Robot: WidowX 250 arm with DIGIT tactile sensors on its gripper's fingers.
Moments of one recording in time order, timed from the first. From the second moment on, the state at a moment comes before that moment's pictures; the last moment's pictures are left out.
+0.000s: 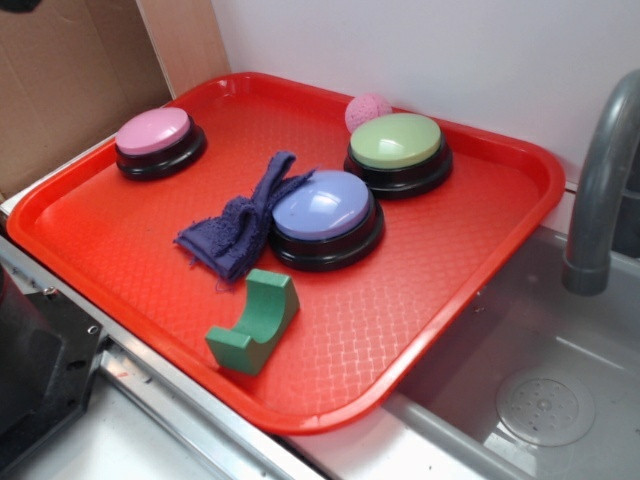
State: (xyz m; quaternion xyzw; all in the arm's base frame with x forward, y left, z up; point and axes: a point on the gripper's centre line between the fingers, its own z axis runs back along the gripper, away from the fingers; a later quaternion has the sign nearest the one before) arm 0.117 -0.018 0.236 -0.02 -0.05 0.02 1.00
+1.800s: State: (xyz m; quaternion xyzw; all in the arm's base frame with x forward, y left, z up) arm 0.182 -0.103 0.045 -0.07 0.00 0.21 0.98
